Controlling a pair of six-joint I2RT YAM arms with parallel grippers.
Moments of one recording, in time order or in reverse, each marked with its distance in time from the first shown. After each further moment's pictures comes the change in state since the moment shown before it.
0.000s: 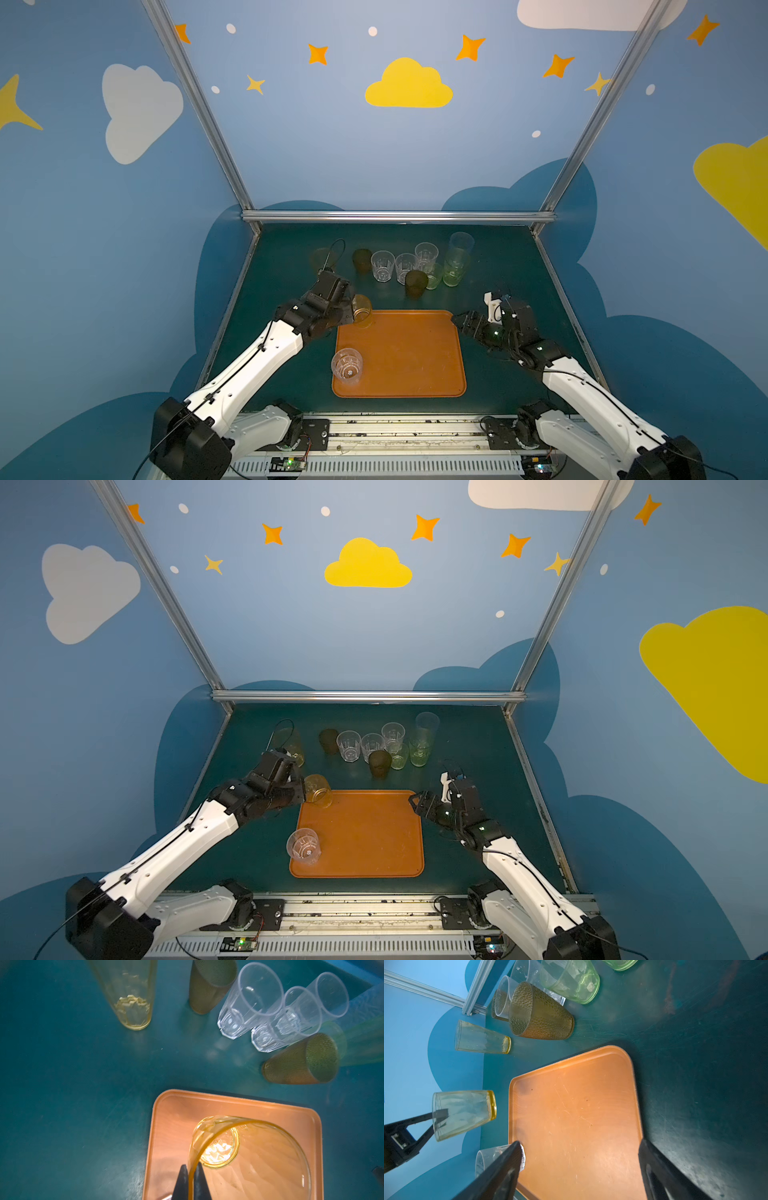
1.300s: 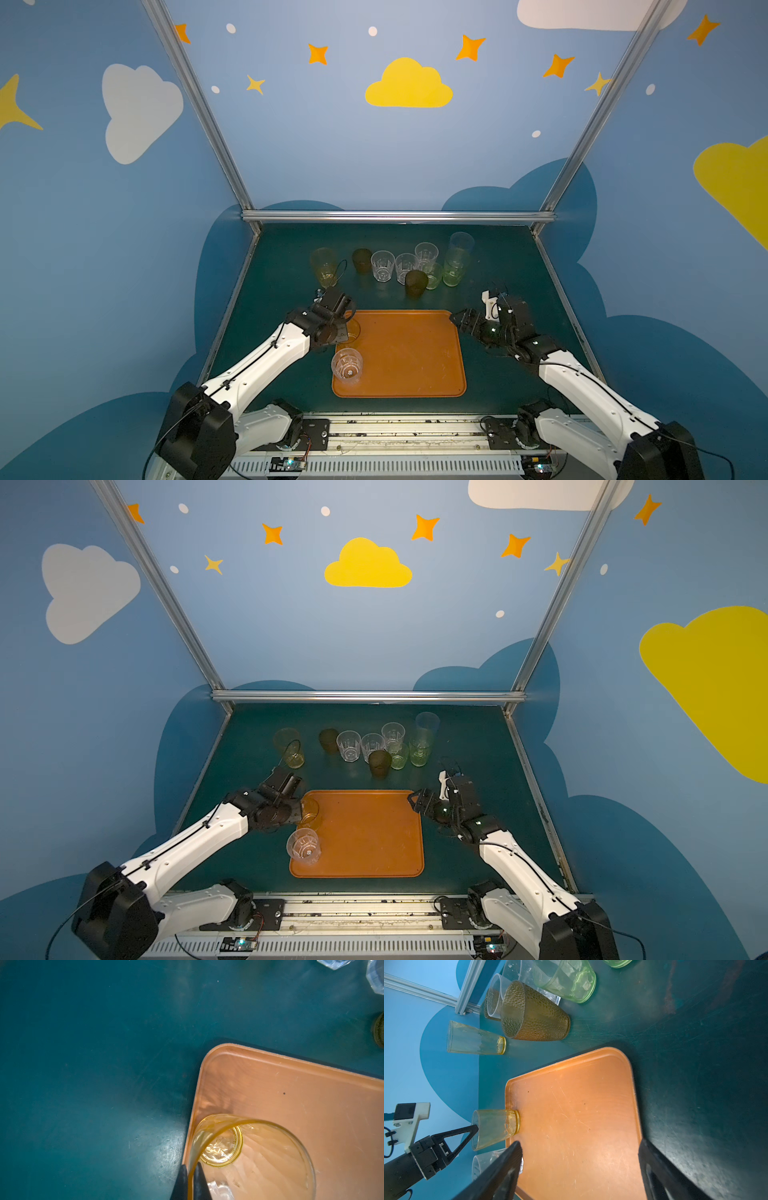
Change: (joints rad) left arm 0.000 0.058 -0.135 -0.042 -0.059 -0.052; right arm 0.000 0.060 0.019 0.011 0.002 0.002
